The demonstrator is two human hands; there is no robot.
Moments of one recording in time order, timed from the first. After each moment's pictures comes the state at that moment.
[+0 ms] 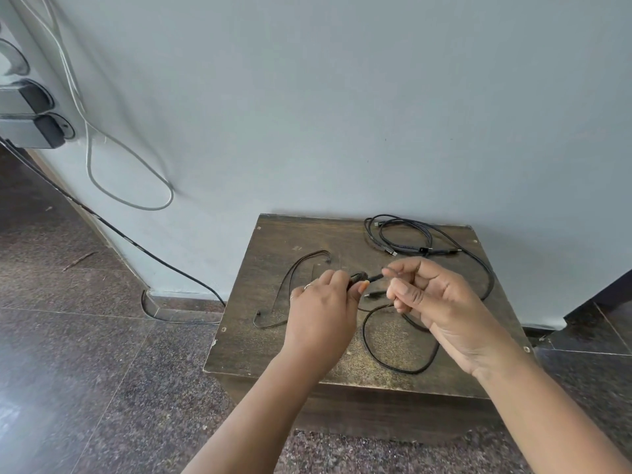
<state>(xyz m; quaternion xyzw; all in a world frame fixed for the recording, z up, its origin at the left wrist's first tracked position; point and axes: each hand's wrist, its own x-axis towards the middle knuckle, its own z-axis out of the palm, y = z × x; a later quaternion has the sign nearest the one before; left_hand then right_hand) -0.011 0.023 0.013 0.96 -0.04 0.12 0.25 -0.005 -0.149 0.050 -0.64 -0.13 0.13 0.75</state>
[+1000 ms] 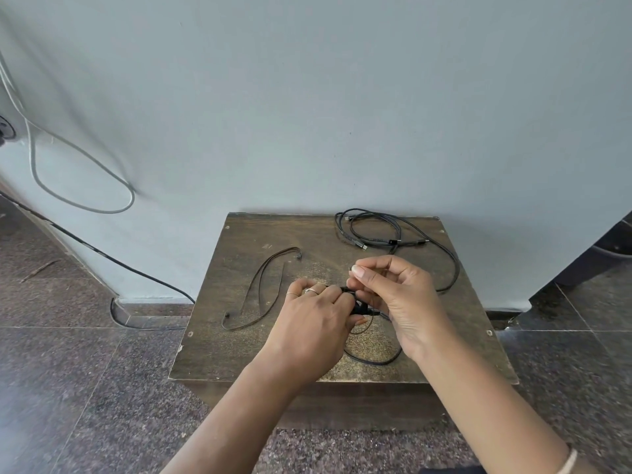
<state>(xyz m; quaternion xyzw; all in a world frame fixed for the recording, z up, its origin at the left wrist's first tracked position) -0.023 0.009 0.017 0.96 -0.23 0.13 0.12 0.002 -0.135 0.033 -0.60 0.07 0.03 0.79</state>
